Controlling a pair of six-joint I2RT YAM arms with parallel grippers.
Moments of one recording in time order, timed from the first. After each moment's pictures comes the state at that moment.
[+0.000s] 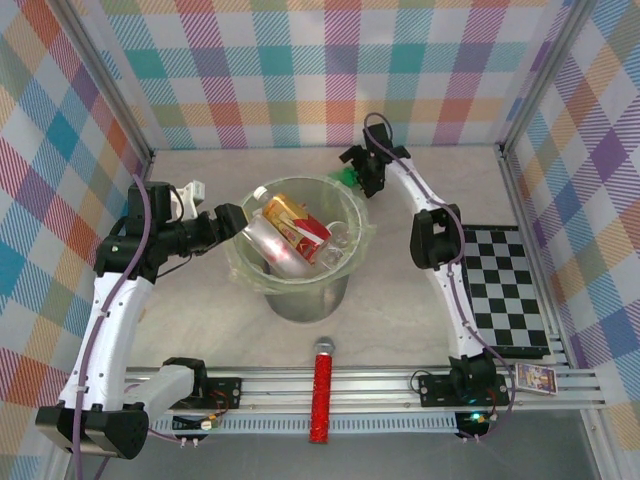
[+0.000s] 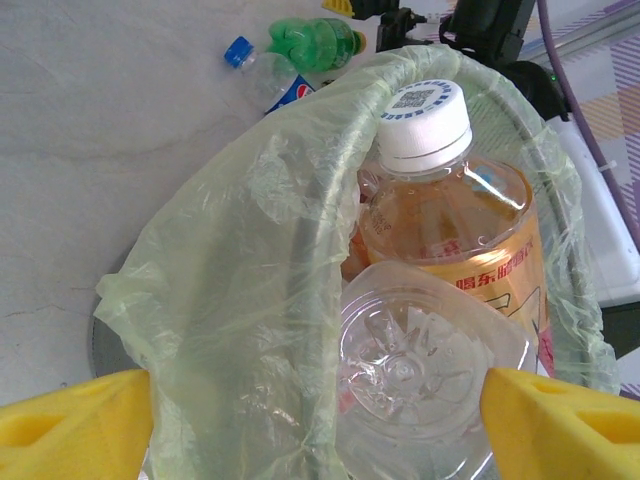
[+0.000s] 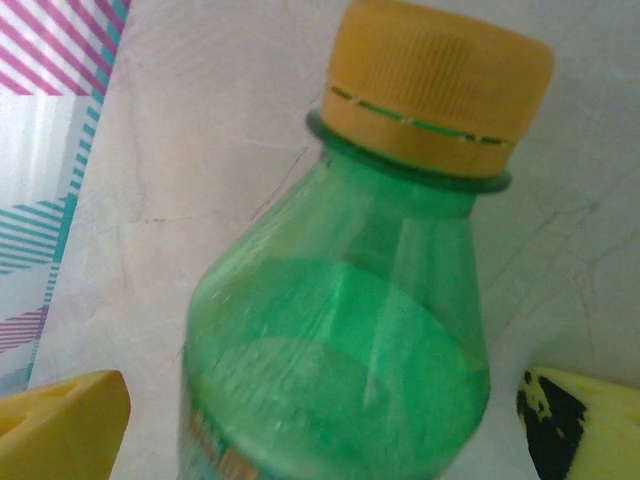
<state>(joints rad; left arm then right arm) -0.08 1.03 1.22 -0.92 0.54 -0.55 0.32 2.69 2.54 -0.75 -0.19 1.17</state>
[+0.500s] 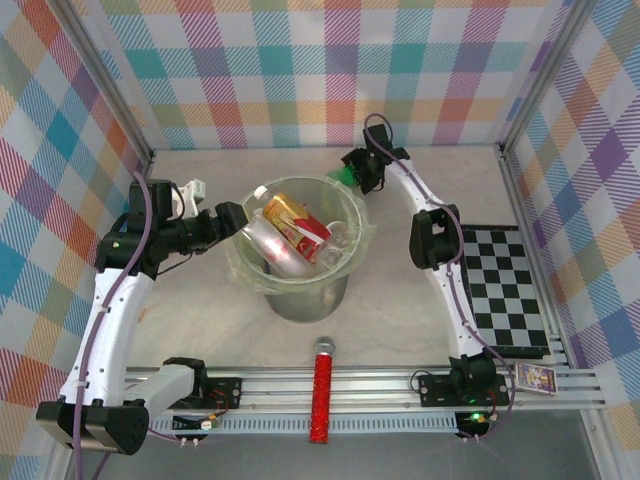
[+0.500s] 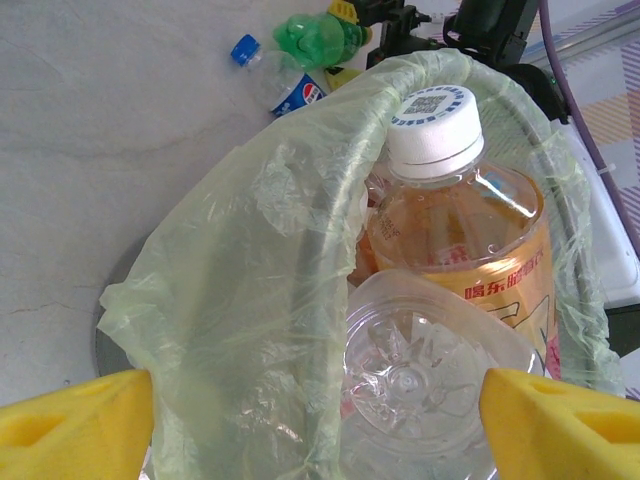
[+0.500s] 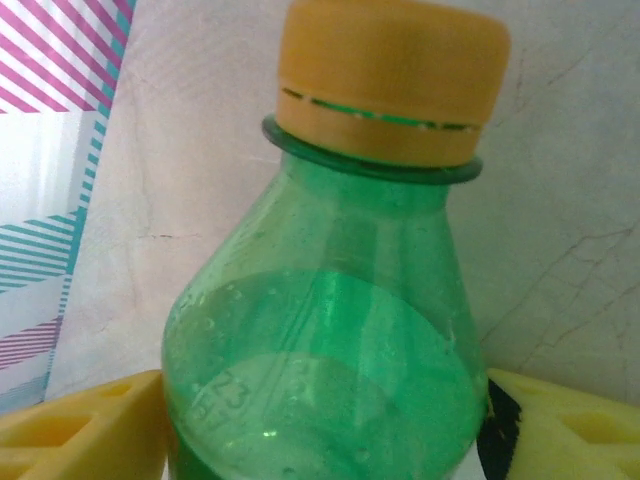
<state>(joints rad) -0.08 1.05 1.24 -0.94 0.53 -0.55 0.31 2.71 2.54 -0.72 -0.20 1.19</state>
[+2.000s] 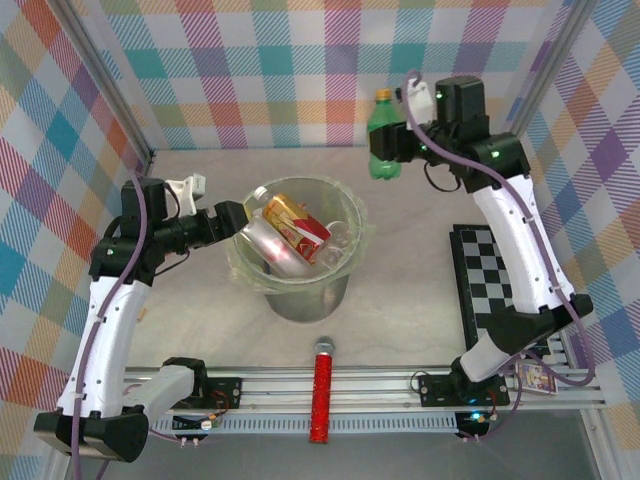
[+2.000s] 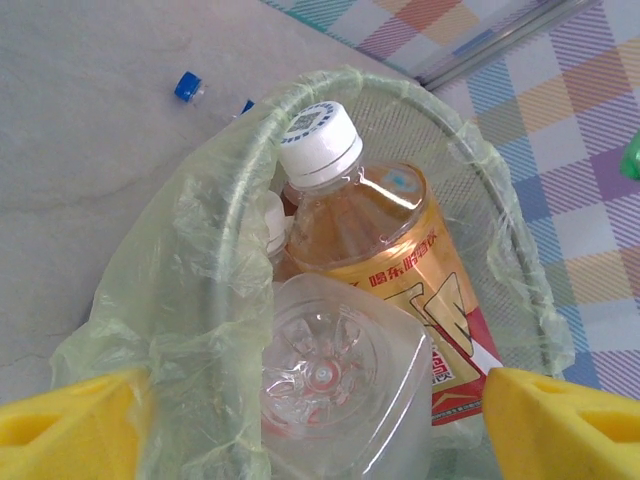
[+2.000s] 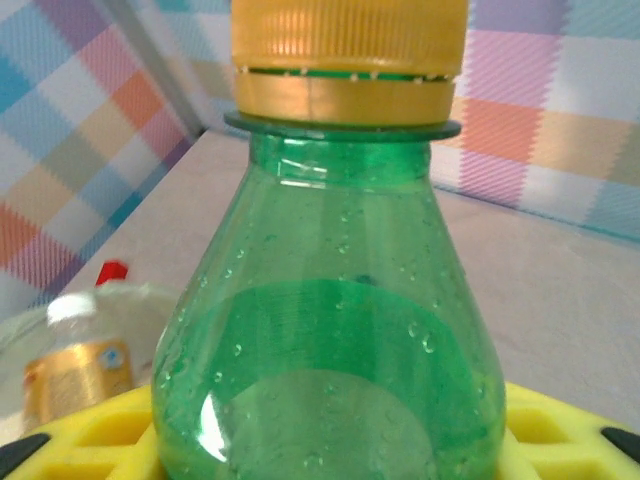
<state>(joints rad) -0.08 1.00 1.24 -0.87 0.59 -0.48 0.44 1.59 2.09 -1.00 -0.26 0.06</state>
